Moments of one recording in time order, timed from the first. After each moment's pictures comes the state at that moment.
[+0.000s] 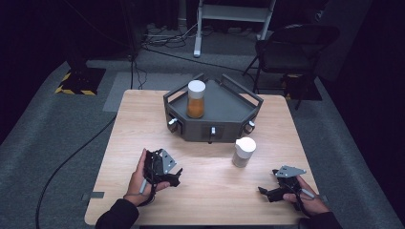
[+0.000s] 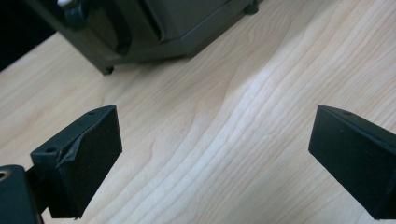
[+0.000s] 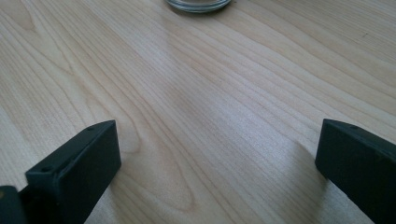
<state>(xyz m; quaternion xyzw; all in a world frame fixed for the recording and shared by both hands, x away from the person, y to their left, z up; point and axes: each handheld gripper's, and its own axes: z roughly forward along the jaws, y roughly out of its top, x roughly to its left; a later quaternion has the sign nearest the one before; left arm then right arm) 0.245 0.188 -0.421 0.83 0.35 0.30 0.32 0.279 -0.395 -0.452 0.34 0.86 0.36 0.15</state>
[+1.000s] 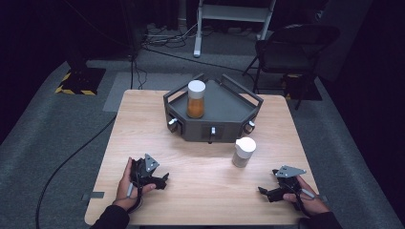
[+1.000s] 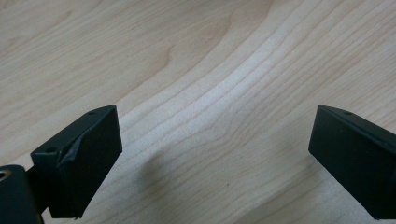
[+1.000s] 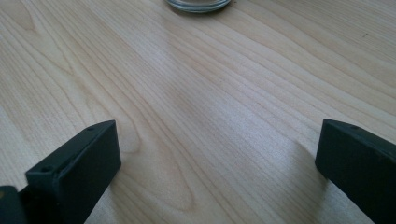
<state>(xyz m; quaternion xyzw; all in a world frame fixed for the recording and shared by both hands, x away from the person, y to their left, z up) 0.260 0.232 -0.450 0.82 0.43 0.22 0.32 0.279 -0.395 -0.452 0.34 0.86 0.36 0.15</state>
